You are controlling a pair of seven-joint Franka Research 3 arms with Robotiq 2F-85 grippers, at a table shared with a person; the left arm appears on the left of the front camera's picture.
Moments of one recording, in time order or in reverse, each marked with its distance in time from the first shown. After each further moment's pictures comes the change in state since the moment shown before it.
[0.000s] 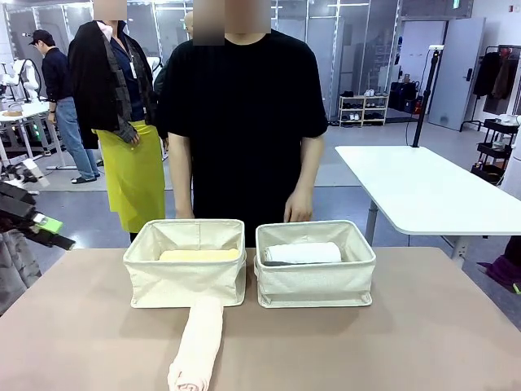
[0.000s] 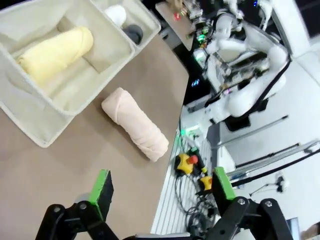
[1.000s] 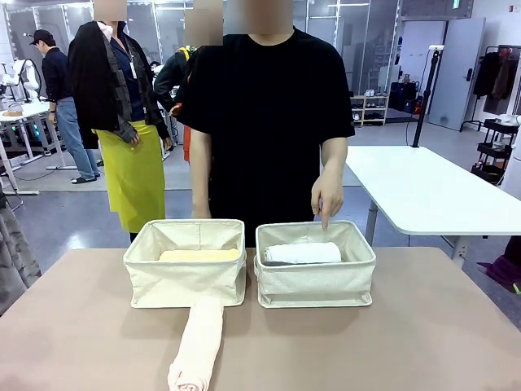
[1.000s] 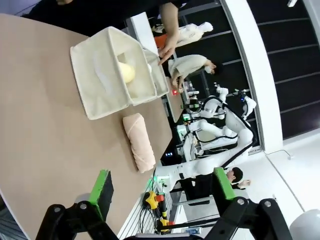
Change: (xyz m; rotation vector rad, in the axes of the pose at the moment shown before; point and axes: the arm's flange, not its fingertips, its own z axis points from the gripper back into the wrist) left arm -0.102 0.043 0.184 -0.031 -0.367 0.349; right arm 0.000 0.000 0.000 0.000 0.000 0.001
